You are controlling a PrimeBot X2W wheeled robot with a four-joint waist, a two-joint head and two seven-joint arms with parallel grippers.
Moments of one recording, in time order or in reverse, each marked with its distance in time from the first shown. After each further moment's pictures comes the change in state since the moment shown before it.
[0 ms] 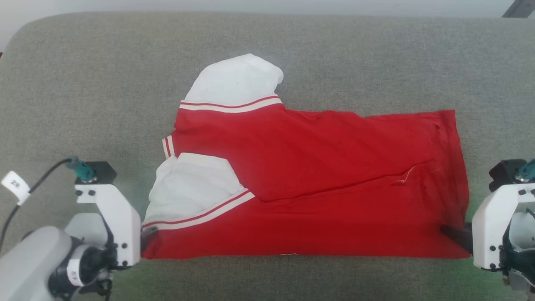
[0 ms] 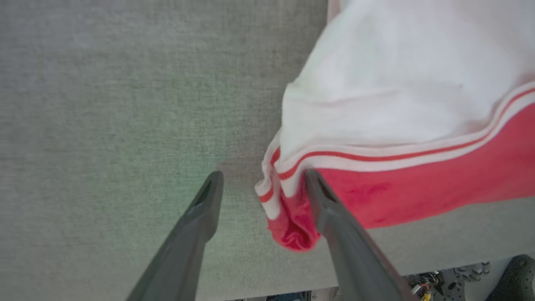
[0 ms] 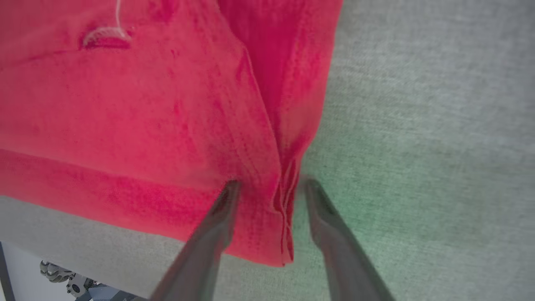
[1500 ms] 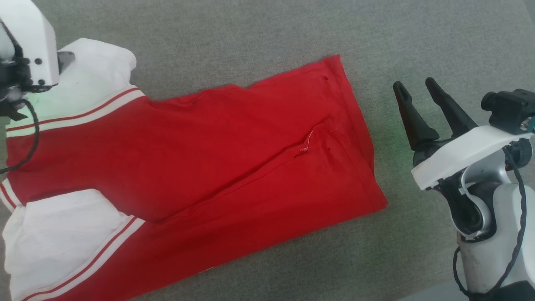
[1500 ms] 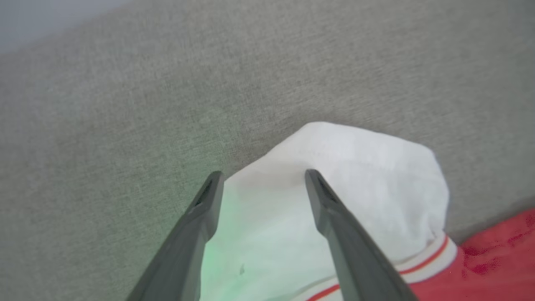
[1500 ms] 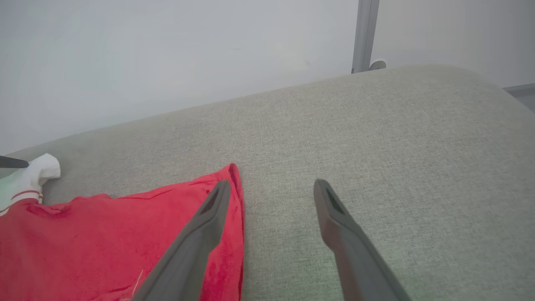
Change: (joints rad) left arm -0.726 -0.077 0.002 0.529 0.182 -0.257 0.151; right arm -0.248 0.151 0.174 0.092 0.009 -0.001 -0.933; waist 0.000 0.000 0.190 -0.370
